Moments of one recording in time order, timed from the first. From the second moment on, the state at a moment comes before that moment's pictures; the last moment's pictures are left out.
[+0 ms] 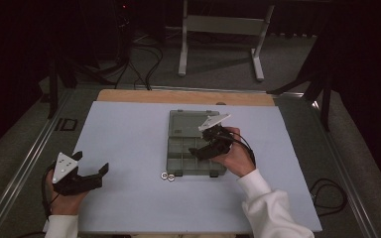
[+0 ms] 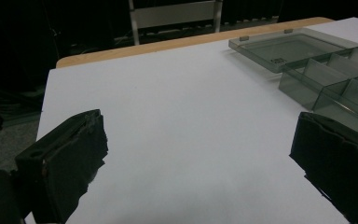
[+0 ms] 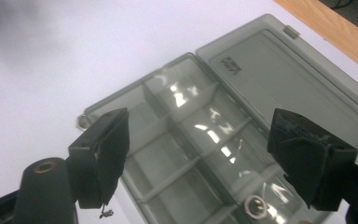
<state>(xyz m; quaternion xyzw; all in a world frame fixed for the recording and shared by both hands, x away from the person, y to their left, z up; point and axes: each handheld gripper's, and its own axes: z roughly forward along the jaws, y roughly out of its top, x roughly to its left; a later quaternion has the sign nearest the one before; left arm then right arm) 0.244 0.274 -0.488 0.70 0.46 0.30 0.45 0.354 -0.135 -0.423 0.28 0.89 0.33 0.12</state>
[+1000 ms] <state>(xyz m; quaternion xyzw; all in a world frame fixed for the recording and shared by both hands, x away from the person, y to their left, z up) 0.244 0.275 -0.488 0.70 0.46 0.30 0.45 0.329 -0.073 -0.437 0.21 0.91 0.34 0.07</state>
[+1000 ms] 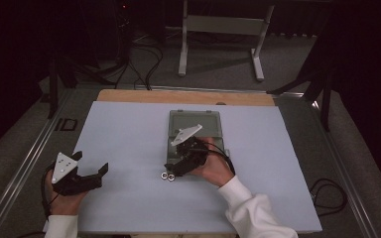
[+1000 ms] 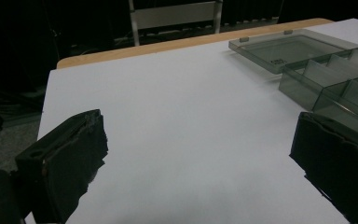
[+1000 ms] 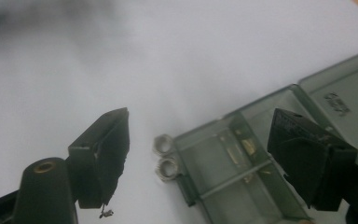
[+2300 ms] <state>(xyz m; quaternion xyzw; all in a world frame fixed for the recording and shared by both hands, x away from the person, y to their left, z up) 0.244 0.275 -0.488 0.70 0.46 0.30 0.45 0.290 -0.033 -0.490 0.14 0.94 0.30 0.02</state>
